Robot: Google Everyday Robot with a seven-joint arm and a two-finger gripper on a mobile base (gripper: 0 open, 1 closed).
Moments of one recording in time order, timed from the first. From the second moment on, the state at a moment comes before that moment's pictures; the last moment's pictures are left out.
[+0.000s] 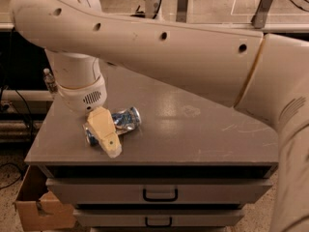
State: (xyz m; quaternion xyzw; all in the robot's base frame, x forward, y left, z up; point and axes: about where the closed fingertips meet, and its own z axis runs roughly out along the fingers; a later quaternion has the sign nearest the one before) arm 0.450 0.140 0.836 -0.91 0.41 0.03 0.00
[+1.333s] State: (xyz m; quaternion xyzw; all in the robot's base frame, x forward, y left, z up) arm 0.460 0.135 0.838 -0.91 0.41 0.06 0.04
